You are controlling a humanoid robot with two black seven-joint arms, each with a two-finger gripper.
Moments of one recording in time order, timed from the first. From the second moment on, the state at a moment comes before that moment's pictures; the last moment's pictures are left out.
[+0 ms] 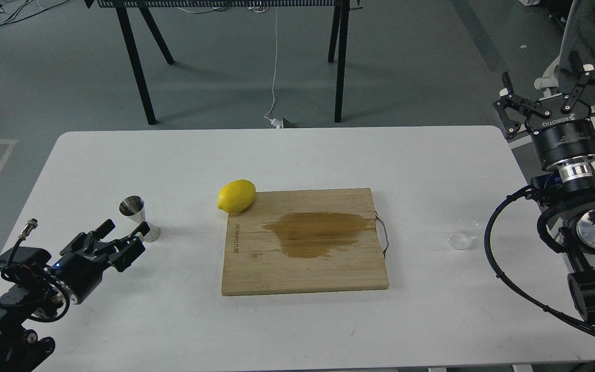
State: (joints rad) left arm -0.17 0.55 -0.76 -0.89 1.77 0.43 -0.49; right arm 0.37 -0.30 1.44 1.05 0.14 0.49 0.04
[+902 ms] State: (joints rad) left arm -0.27 0.47 -0.70 -0.78 1.76 0.42 -0.49; right arm 0.37 -0.31 1.44 1.06 0.14 0.49 0.04
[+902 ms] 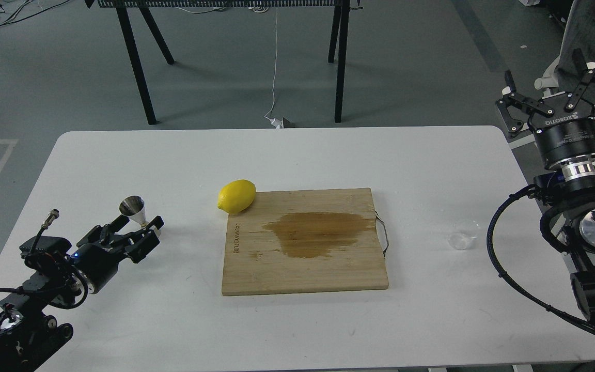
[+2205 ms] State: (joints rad) left arm -0.40 0.37 -0.61 -0.60 1.76 0.39 -0.49; right arm 0.36 -0.32 1.44 1.07 0.14 0.49 0.04
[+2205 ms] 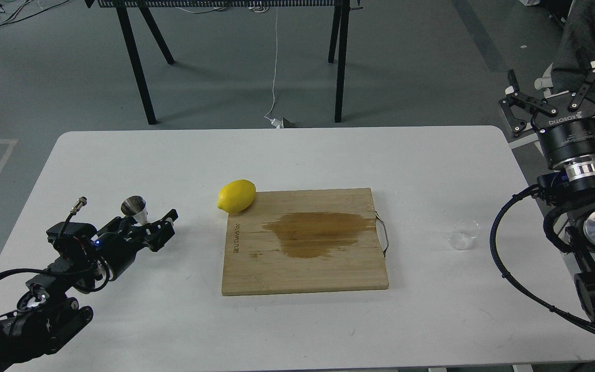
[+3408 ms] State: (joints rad) left arm -0.46 0.36 -0.55 -0.52 1.76 0.40 -0.49; right arm 0.36 -0.32 1.44 1.07 0.14 0.49 0.04
